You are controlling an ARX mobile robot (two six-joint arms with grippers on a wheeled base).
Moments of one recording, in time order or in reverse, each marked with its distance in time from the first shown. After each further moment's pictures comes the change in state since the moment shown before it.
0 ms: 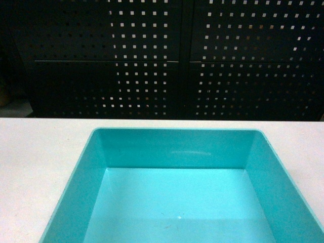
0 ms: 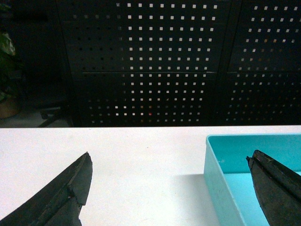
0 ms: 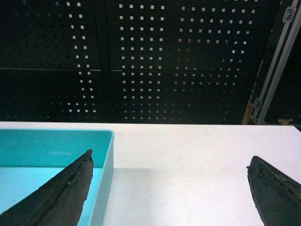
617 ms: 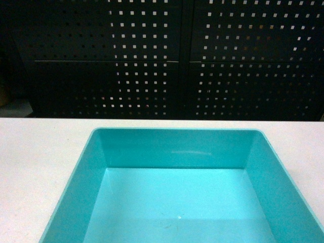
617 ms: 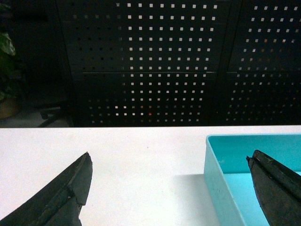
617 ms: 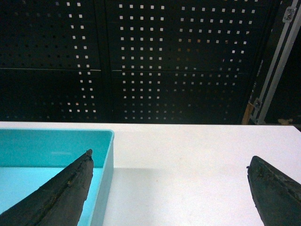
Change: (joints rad) left arm 0.000 0.000 0.000 0.000 0.000 0.000; right arm 0.000 0.000 0.000 0.000 0.000 0.000
